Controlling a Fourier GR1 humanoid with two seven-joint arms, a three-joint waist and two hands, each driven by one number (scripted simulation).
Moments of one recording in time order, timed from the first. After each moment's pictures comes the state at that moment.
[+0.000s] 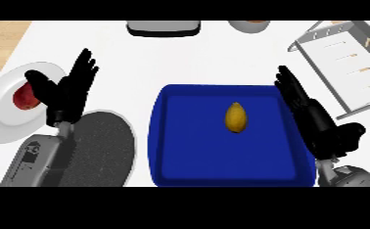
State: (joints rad) left arm -0.29 0.28 -0.06 -1.37 0.24 0.21 0.17; right arm -0.13 -0.46 0.32 -1.70 -0.28 -0.23 0.09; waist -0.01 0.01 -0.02
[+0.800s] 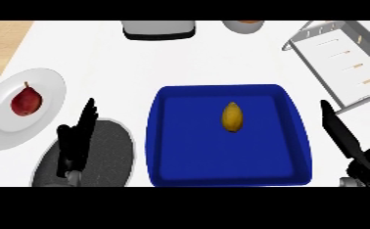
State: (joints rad) left arm 0.01 0.24 -0.15 -1.36 0.11 0.29 0.04; right arm 0.09 -0.24 0.01 -1.79 0.09 -1.05 0.08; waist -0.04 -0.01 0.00
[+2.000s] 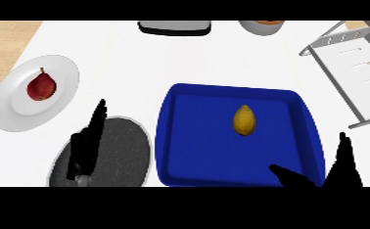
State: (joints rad) left arm 0.03 0.21 -0.21 -1.40 0.05 0.29 0.01; right arm 0.28 -0.25 0.31 -1.92 0.92 -0.55 1.05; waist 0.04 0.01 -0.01
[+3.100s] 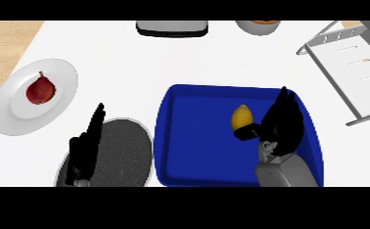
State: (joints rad) left arm 0.06 0.20 -0.20 -1.41 0.05 0.30 0.01; right arm -0.22 -0.01 0.27 -1.58 1.13 -0.10 1.25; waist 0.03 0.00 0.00
